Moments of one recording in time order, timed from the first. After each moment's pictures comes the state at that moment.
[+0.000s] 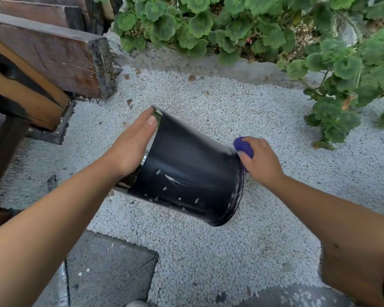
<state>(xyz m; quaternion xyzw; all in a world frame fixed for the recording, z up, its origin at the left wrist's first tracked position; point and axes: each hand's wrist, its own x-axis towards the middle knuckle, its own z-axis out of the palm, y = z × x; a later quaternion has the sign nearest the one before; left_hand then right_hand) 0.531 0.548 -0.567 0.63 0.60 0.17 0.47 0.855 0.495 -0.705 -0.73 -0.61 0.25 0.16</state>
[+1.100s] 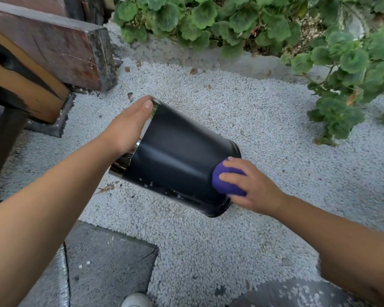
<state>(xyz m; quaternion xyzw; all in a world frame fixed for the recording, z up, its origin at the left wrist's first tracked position) 0.524 0.577 -0.576 0.59 0.61 0.19 0.49 0.828 0.432 -0.689 -0.42 -0.83 0.24 0.28</state>
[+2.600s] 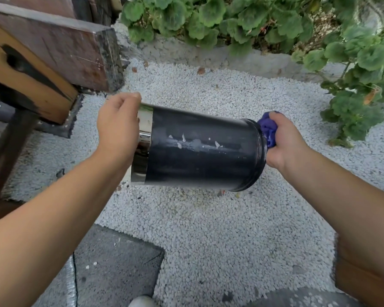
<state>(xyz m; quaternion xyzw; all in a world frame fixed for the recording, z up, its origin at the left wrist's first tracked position) 0.540 0.565 -0.558 0.46 0.65 0.46 0.39 0.827 0.534 -0.625 -0.56 0.07 0.62 0.55</state>
